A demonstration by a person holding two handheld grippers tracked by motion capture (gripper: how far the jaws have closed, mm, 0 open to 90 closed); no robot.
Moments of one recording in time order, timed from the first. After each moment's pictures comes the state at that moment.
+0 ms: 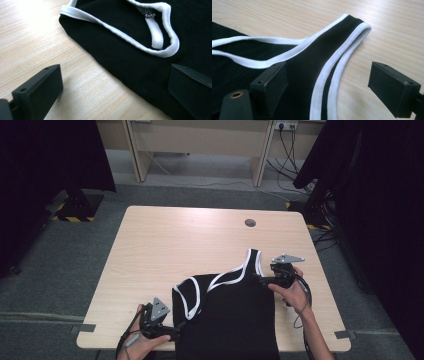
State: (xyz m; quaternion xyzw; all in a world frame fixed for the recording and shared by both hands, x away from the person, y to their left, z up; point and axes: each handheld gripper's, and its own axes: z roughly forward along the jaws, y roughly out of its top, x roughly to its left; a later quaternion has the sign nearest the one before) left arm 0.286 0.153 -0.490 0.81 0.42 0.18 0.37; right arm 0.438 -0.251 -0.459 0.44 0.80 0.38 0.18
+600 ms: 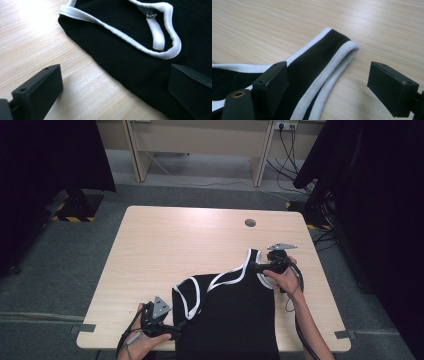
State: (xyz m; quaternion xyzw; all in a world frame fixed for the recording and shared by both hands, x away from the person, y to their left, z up) left arm 0.290 0.151 -0.488 0.81 0.42 0.18 0.36; right arm 0.490 -0.245 -0.469 0.46 0.79 0.37 0.17
